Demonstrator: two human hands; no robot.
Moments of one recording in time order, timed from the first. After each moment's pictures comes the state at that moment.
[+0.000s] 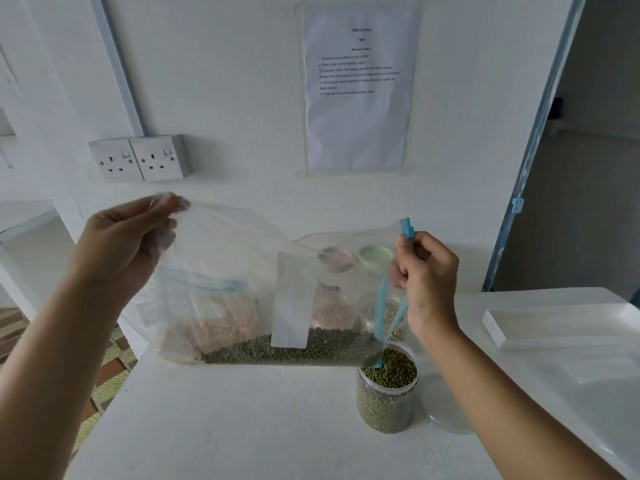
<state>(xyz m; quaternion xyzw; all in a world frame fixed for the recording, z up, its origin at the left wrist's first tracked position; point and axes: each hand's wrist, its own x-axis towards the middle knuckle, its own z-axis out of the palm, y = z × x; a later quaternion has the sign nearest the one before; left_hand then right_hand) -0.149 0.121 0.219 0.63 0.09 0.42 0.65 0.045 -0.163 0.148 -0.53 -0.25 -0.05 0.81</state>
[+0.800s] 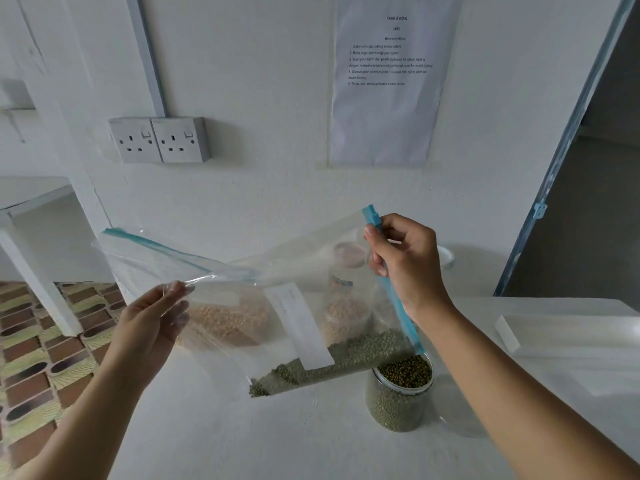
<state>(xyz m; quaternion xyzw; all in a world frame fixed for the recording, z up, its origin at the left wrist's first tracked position) -0.179 0.149 0.077 0.49 0.21 0.38 0.76 0.031 -0.127 0.166 -0.58 -0.37 0.01 0.73</state>
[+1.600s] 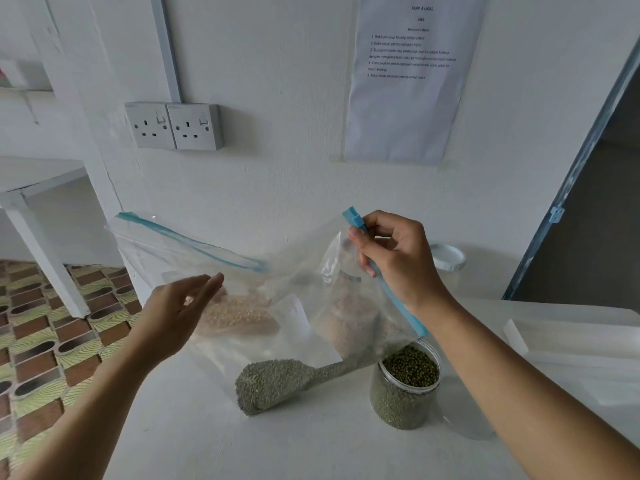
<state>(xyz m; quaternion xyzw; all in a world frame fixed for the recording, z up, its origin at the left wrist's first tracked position) -0.189 0.128 0.096 0.89 0.21 0.32 0.27 0.021 -0.114 0.173 -0.60 -0.46 0.06 0.65</state>
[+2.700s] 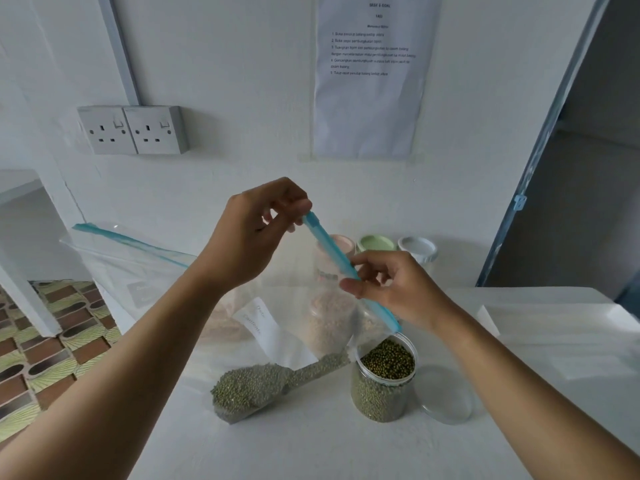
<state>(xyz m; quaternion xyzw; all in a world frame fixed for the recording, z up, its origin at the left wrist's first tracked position) -0.088 0.034 0.209 0.87 -0.04 0.40 0.28 0.052 -0.164 0.140 -0.72 -0.46 0.10 0.52</state>
